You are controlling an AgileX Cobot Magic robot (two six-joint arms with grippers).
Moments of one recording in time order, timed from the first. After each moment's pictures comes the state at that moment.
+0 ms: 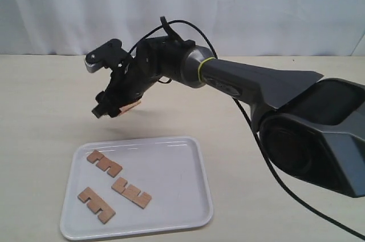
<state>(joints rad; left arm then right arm) -0.08 0.00 0.00 0.07 0.36 -0.10 0.49 2.48 -2.14 0.18 0.66 -0.37</state>
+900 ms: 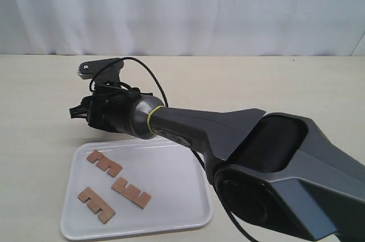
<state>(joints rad) -0.08 0.00 0.00 0.07 0.36 -0.10 0.69 2.59 -2.14 -0.92 0.65 1.23</state>
